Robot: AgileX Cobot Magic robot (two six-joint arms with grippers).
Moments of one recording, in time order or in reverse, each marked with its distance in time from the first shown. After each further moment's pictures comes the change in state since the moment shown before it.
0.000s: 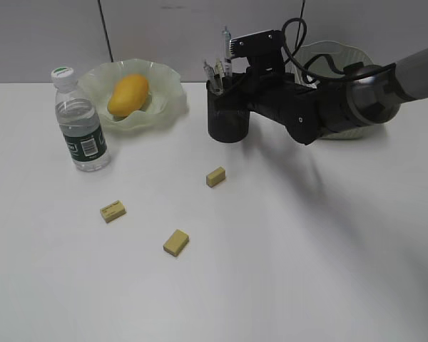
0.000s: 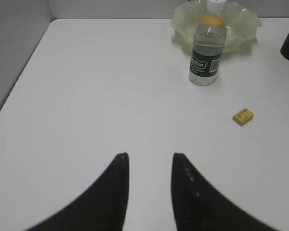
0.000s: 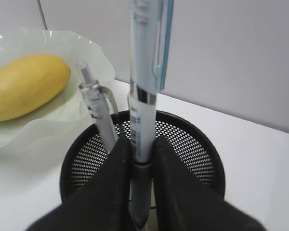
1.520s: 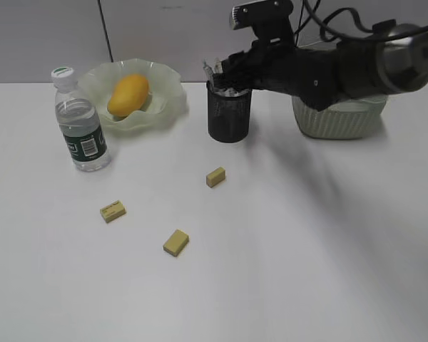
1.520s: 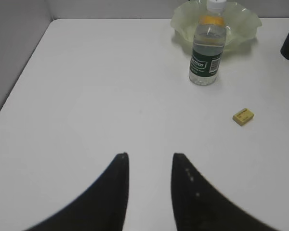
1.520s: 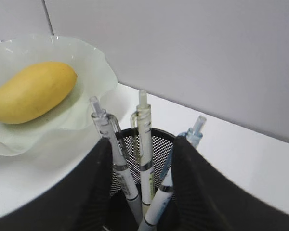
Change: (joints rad) left arm 0.000 0.000 0.000 0.000 0.000 0.000; right arm 0.000 -0.138 0.000 -0.001 0.201 0.001
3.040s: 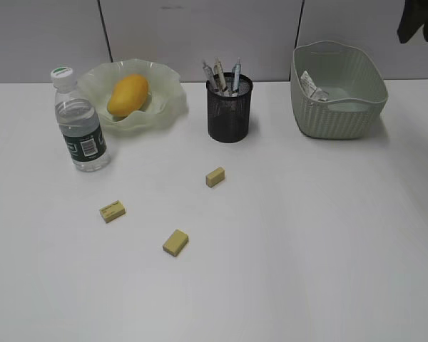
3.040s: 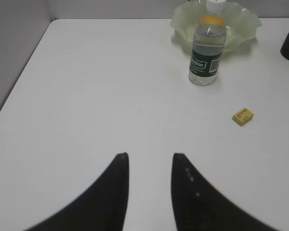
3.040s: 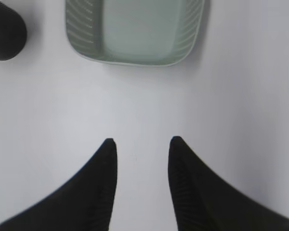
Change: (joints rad) left arm 0.000 0.000 0.000 0.001 0.000 0.000; right arm -0.322 -0.274 -0.476 -0.011 1.563 0.113
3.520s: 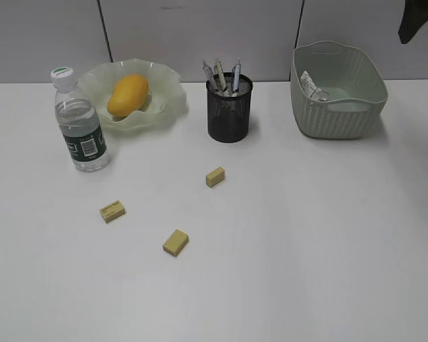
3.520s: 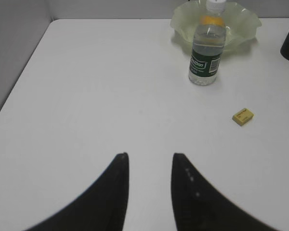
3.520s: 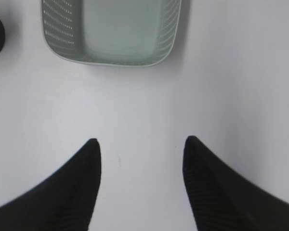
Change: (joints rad) left arm 0.000 0.000 0.000 0.000 0.000 0.000; right arm -0.014 0.000 0.000 -0.051 0.002 0.008
